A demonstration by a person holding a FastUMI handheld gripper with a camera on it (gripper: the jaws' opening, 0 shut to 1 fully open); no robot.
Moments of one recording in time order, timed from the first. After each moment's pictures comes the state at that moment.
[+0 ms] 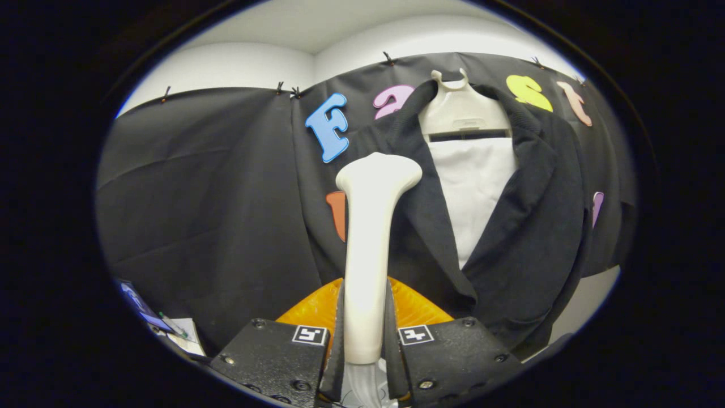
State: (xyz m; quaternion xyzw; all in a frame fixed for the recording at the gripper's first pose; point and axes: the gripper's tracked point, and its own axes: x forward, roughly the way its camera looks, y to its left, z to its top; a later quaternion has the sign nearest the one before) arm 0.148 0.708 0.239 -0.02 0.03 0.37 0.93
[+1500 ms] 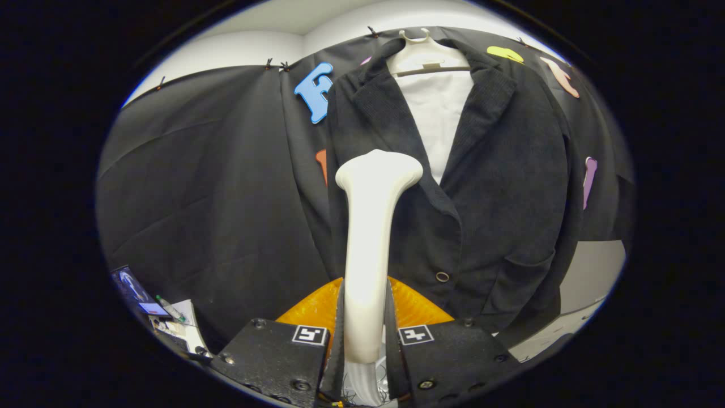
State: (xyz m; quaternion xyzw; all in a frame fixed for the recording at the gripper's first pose) arm 0.148 0.658 0.137 -0.04 0.12 0.36 0.93
